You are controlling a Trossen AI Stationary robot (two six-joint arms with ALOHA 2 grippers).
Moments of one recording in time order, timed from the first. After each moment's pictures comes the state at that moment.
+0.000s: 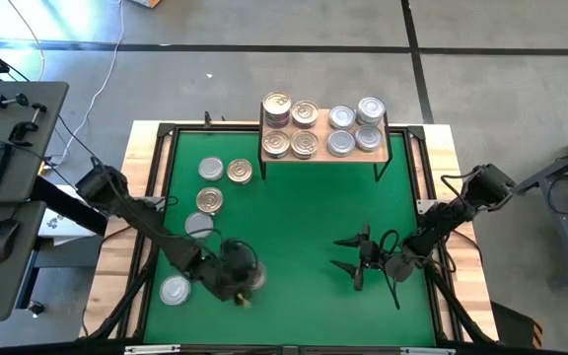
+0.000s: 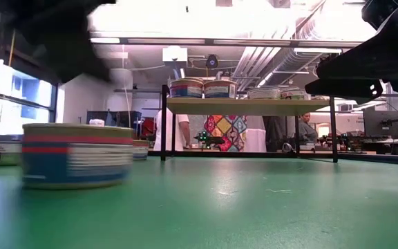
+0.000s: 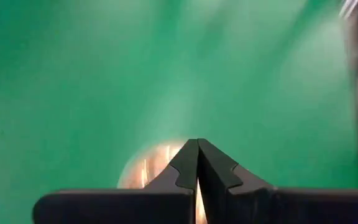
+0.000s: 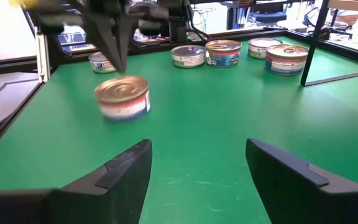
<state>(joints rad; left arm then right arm) -0.62 1.64 0.92 -0.17 -0.54 -0.84 0.73 1.56 0.36 0.85 0.89 0.36</state>
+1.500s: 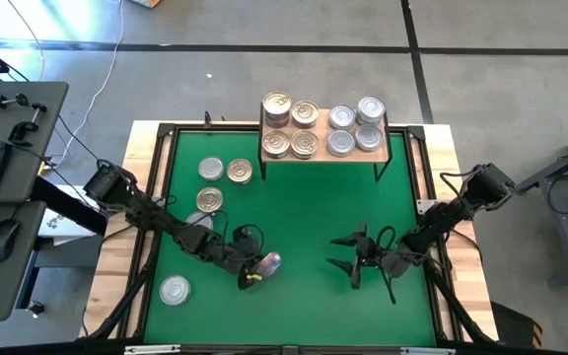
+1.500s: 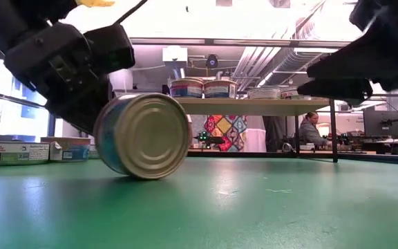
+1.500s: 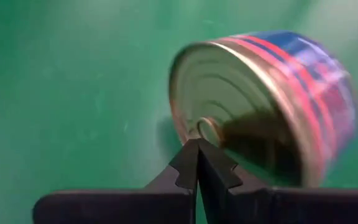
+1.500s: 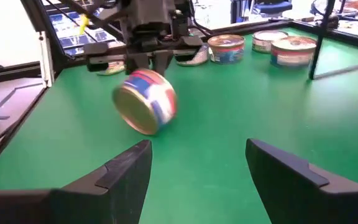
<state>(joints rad) -0.47 1.69 0.68 0.20 -0.37 -0.58 0.68 1.56 0.37 0.85 0.82 0.39</state>
